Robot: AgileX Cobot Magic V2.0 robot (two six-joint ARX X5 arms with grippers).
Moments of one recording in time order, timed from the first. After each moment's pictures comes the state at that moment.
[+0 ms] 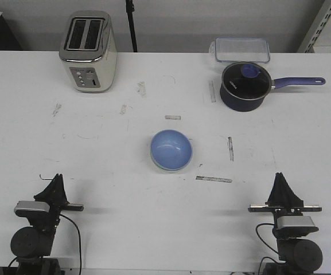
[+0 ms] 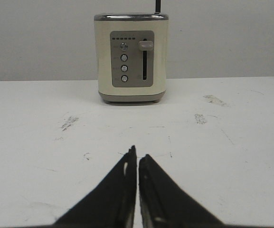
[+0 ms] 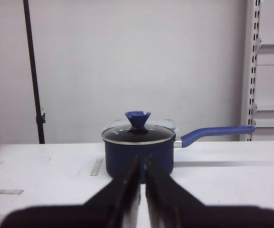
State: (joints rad) left arm -0.04 0.01 0.03 0.14 -0.02 0.01; right arm -0.01 0.00 0.02 0.21 -0.05 0.05
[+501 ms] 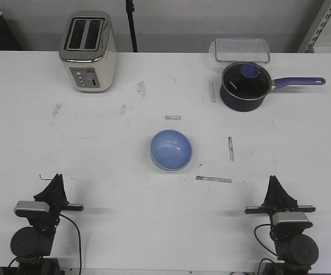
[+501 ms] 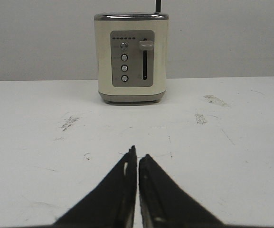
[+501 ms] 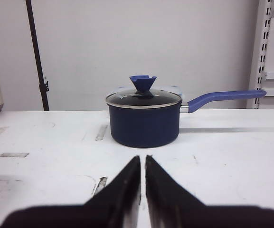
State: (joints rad) left arm -0.04 0.01 0.03 0.14 -0.02 0.01; right arm 0.00 0.00 0.01 0.09 -0.05 0.05
